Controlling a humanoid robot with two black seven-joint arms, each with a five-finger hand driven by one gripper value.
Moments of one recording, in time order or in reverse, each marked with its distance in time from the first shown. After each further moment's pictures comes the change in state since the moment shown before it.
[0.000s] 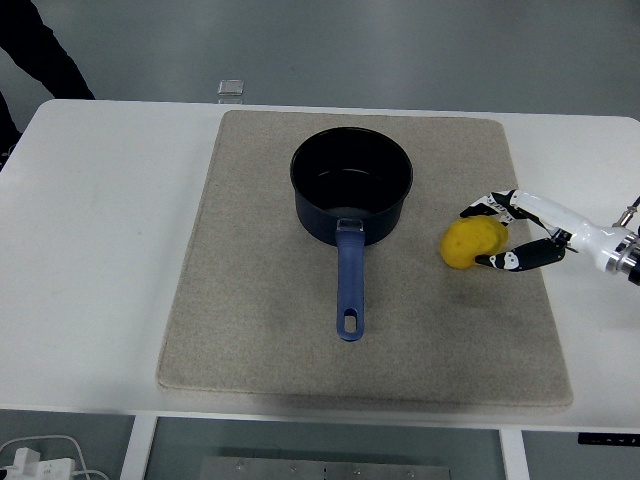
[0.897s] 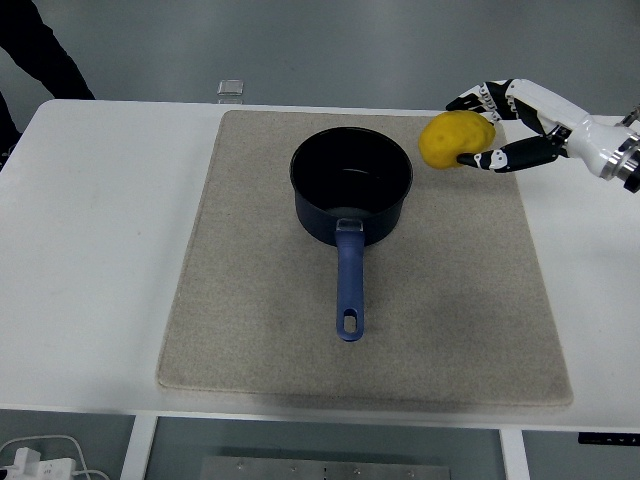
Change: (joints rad) left arm 0.000 0.000 0.004 -0.002 0.000 -0.001 0.000; right arm 0.293 0.057 -0.071 -0.003 0.217 0.066 0.000
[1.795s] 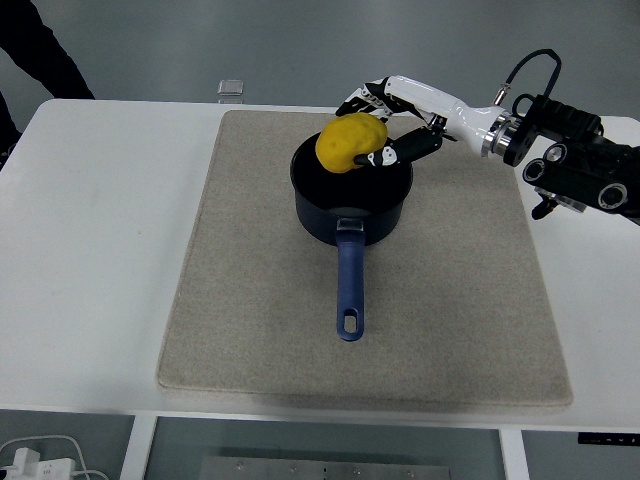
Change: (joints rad) left arm 0.001 0.000 -0.002 -0.001 0.000 -0.001 0.001; right arm 0.119 0.394 -0.171 -0.254 0.094 0.001 0.000
